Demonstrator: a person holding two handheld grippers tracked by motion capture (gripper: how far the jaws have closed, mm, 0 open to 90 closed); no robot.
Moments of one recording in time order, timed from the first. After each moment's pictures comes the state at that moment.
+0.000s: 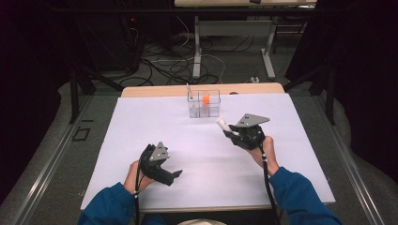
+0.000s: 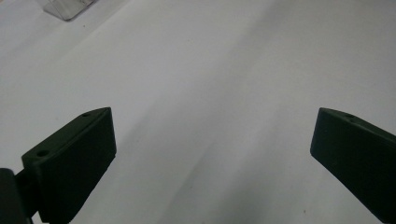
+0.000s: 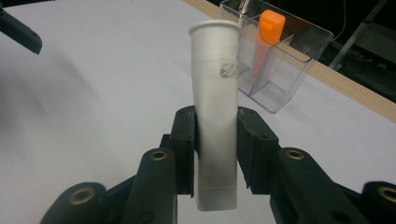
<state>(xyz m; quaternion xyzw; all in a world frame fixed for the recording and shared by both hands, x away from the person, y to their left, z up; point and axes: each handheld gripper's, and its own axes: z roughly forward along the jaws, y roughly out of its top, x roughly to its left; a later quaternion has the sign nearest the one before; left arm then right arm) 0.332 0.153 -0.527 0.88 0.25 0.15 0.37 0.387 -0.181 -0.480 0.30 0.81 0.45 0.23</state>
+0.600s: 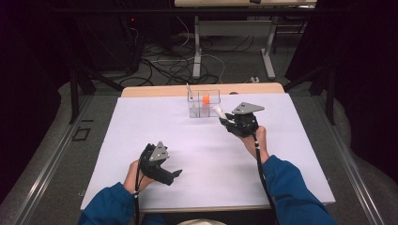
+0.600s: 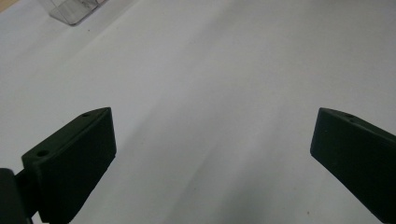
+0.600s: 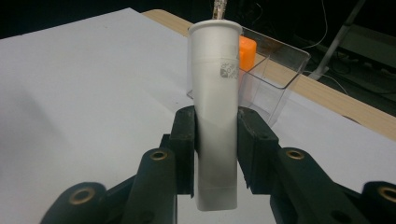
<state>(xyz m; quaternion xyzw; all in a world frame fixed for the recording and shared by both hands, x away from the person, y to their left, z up) 0.332 0.153 -0.526 0.88 0.24 0.16 0.37 0.426 -0.170 -0.480 0.33 0.78 0.47 0.24</state>
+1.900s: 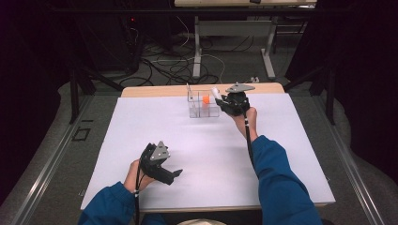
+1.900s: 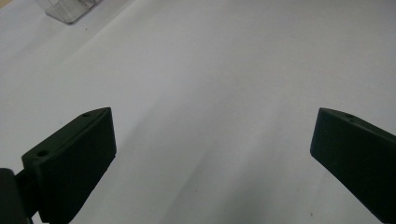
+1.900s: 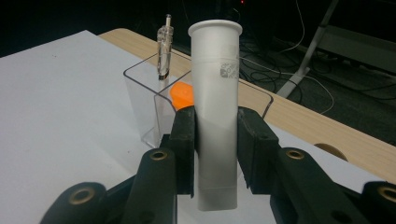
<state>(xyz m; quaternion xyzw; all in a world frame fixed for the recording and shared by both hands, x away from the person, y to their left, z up) 0.335 0.151 -0.527 0.89 0.24 0.15 0.37 0.502 -0.155 -0.474 0.37 0.76 0.47 0.26</state>
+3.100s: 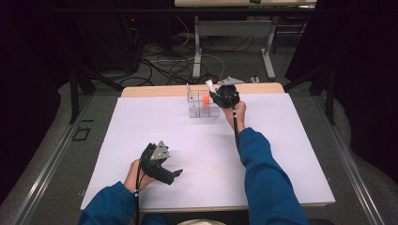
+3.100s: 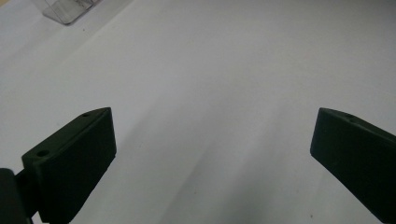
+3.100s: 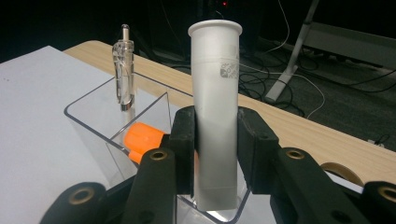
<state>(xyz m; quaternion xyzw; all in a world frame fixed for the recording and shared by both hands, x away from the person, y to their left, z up) 0.336 0.151 -0.527 0.89 0.24 0.15 0.37 0.549 -0.130 -0.492 0.41 0.73 0.47 0.27</state>
